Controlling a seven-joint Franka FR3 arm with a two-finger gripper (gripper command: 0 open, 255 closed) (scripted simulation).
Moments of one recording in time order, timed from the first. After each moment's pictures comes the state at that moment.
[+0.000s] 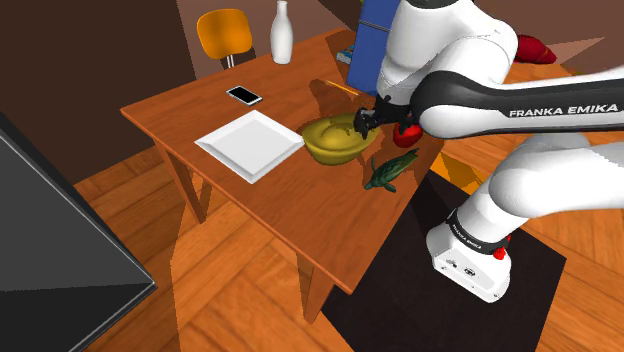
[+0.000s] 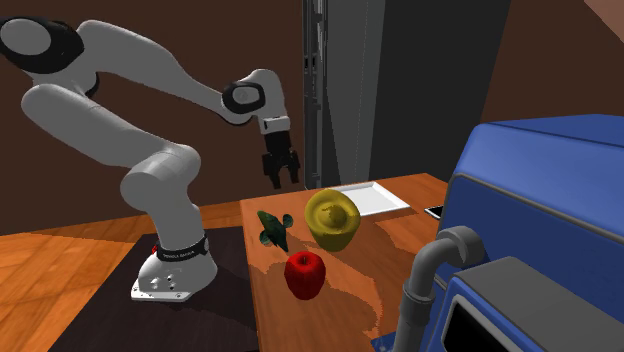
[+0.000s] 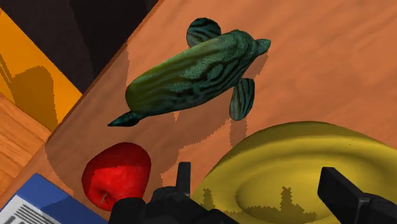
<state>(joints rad) -0.07 -0.89 0.55 -2.86 0.05 2.08 0.92</state>
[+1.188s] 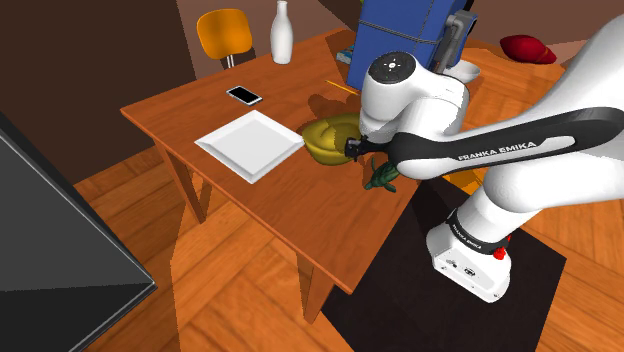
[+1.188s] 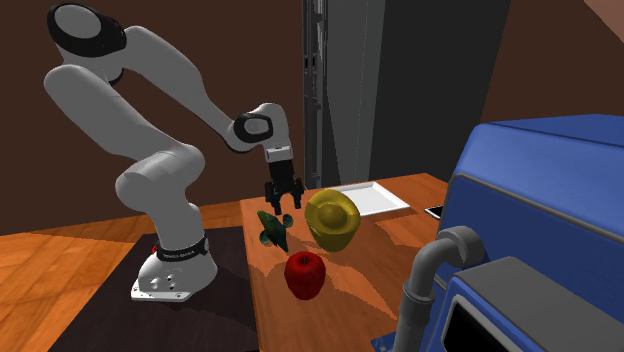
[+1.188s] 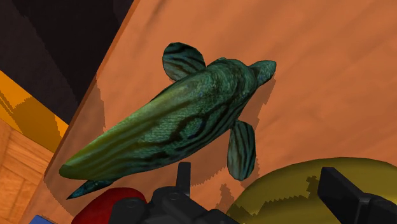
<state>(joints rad) -0.20 -0.68 0.78 -2.94 0.04 2.34 1.17</state>
